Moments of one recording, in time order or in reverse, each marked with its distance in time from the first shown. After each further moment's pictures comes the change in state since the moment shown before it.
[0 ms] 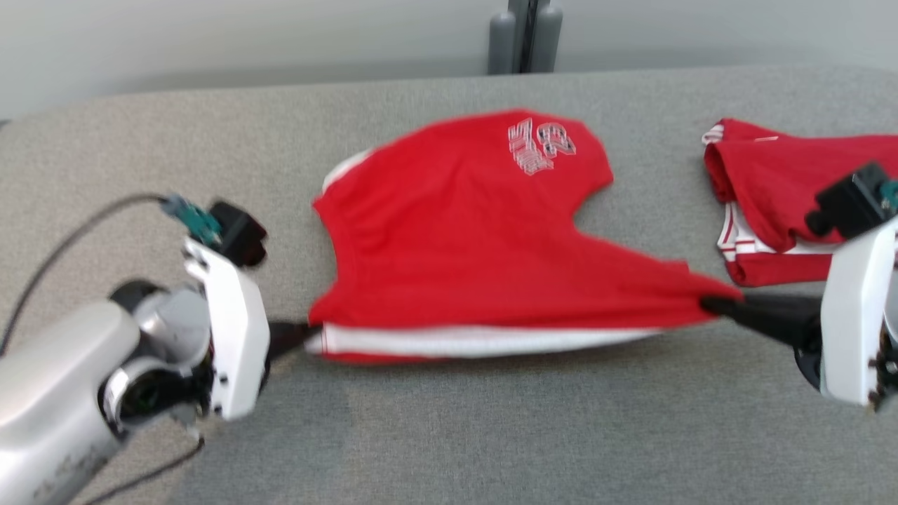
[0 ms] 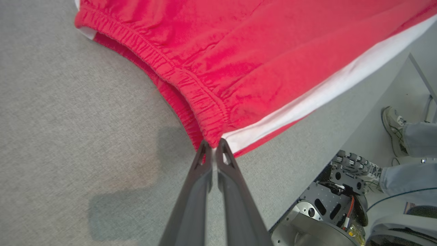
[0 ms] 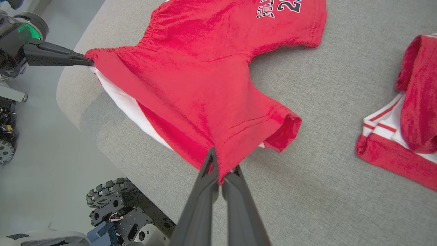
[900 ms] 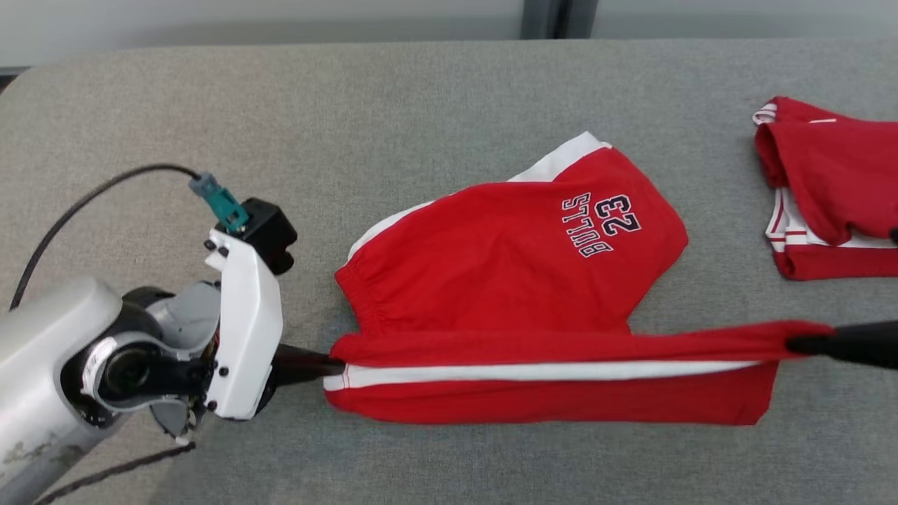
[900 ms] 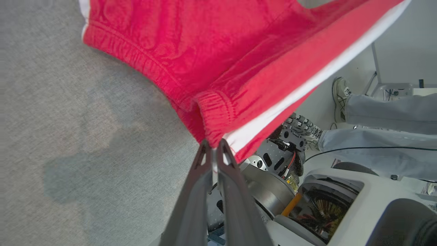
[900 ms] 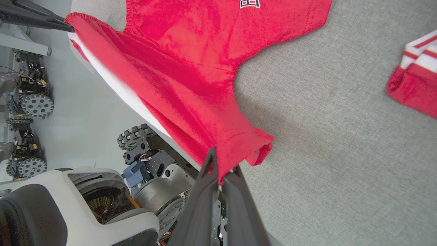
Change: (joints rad) left arm -0.027 0.094 -0.002 -0.290 -0.241 0.151 0.337; right arm 0.124 -0.225 -0.128 -0.075 0.239 0.000 0.287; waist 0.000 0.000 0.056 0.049
